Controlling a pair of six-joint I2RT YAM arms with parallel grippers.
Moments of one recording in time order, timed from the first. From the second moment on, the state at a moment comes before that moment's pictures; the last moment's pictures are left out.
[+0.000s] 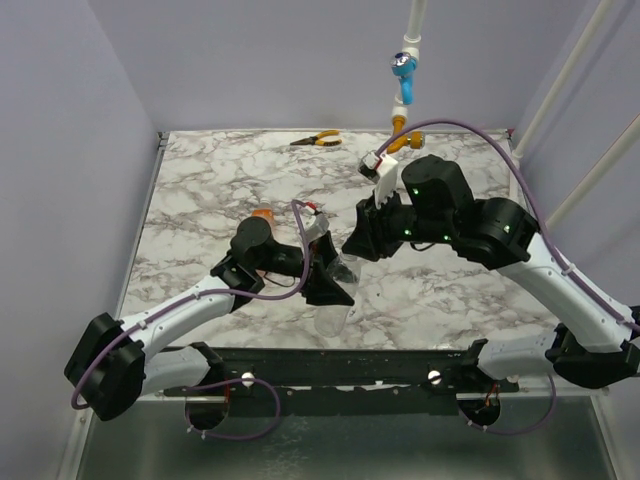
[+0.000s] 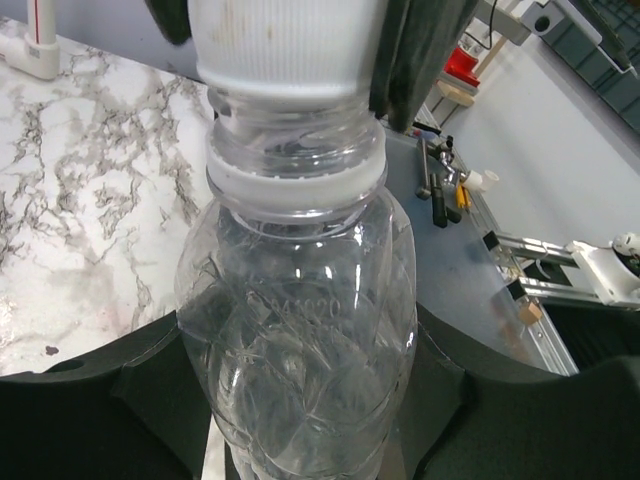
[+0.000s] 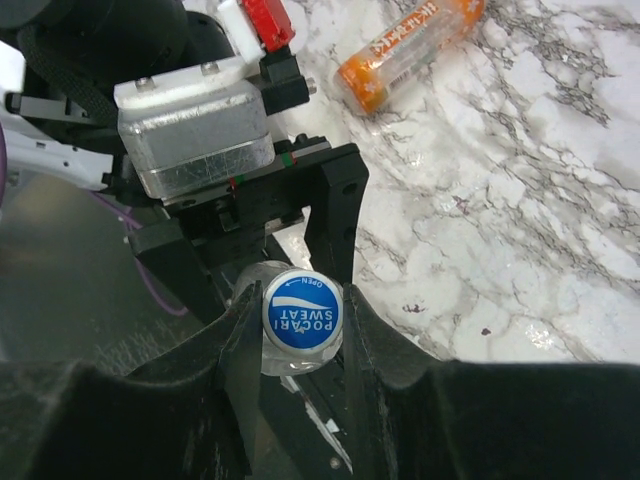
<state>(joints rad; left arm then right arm) -0.72 1.14 0.65 0.57 1.06 -0.54 0.95 1.29 1.69 -0.95 -0.15 0.25</state>
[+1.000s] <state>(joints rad) -0.71 1.06 0.61 0.51 0.78 -0.34 1.03 1.33 1.66 -0.83 0.07 0.25</state>
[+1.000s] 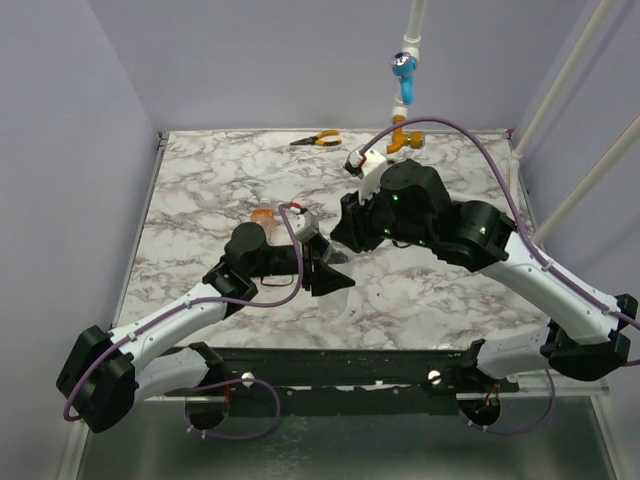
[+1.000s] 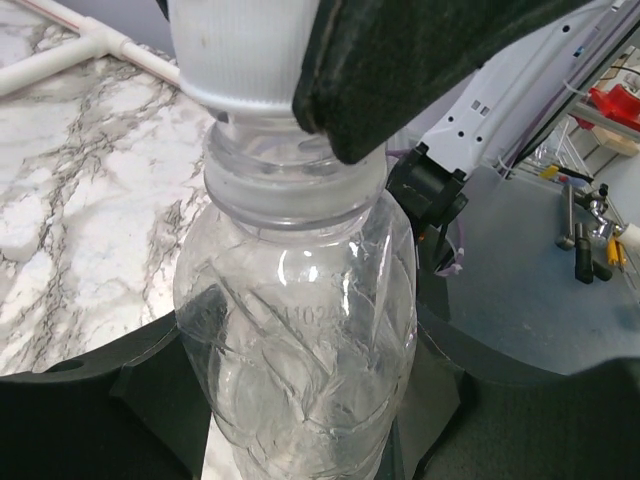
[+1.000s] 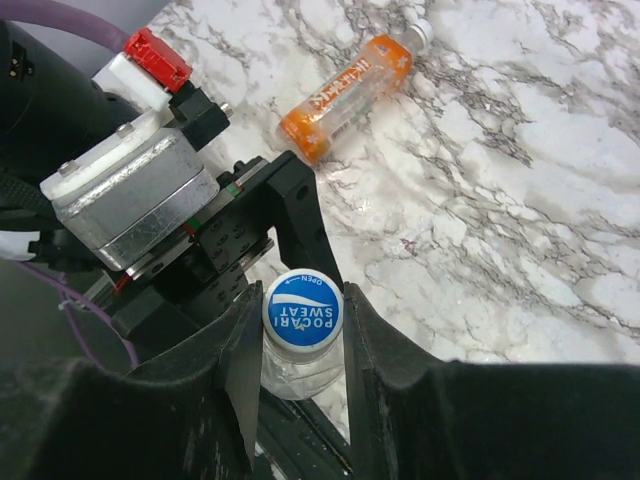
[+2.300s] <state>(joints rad) -0.71 1.11 0.63 0.42 0.61 -0.13 1.06 1.45 1.76 -0.95 0.26 0.25</state>
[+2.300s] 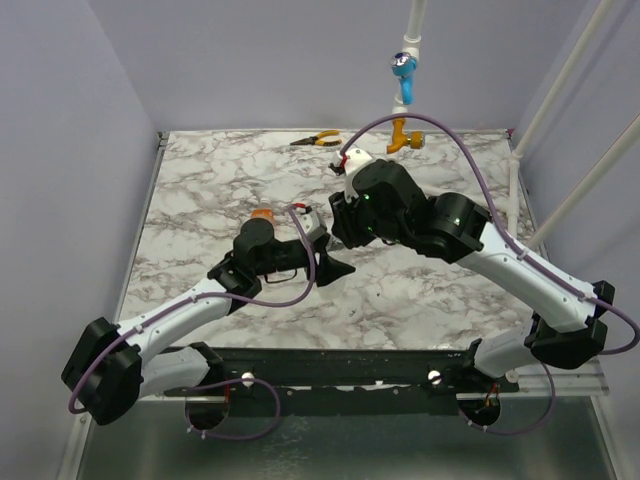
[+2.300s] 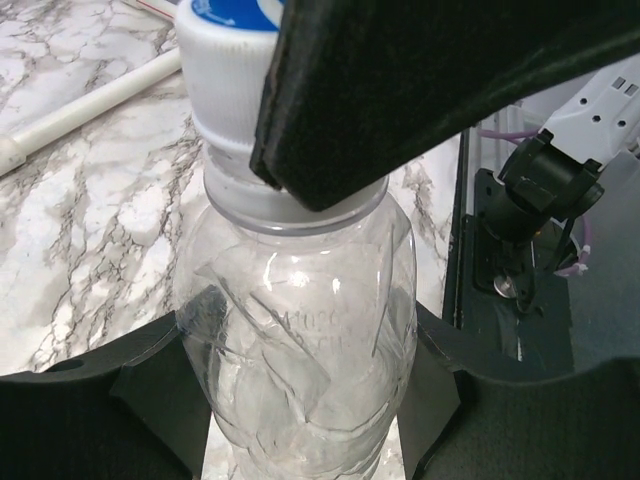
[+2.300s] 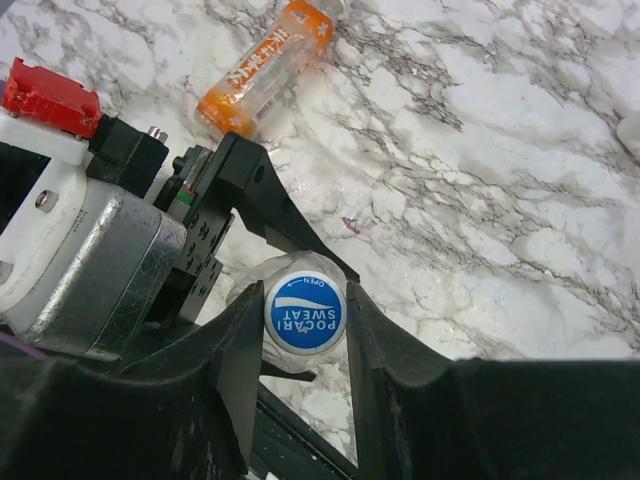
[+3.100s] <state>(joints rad) -0.71 1.15 0.66 0.45 0.56 -0.07 1.08 1.49 1.84 -0.99 0.32 0.28</state>
